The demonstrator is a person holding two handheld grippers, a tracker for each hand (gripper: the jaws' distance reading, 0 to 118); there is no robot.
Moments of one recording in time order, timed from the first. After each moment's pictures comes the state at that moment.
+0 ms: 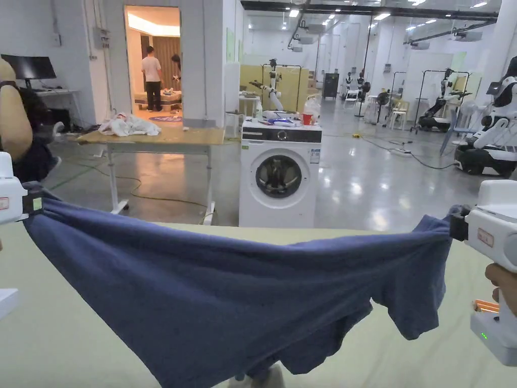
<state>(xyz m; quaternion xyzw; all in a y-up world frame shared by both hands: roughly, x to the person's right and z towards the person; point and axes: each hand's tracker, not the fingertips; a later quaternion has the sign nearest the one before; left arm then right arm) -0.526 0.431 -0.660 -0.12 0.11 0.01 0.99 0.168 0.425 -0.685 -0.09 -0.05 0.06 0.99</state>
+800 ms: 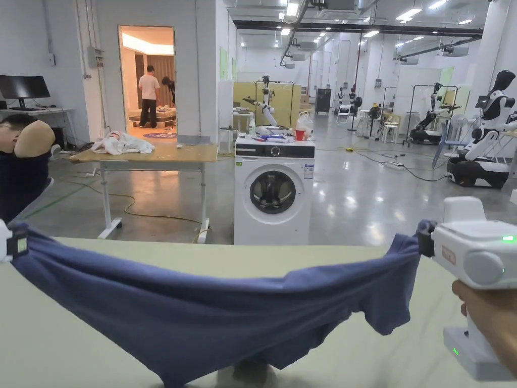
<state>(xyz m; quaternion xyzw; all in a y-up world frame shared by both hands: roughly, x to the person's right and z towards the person) -0.540 0.378 -0.666 -0.15 0.11 0.01 0.98 0.145 0.395 -0.702 -0.10 -0.03 0.07 0.99</state>
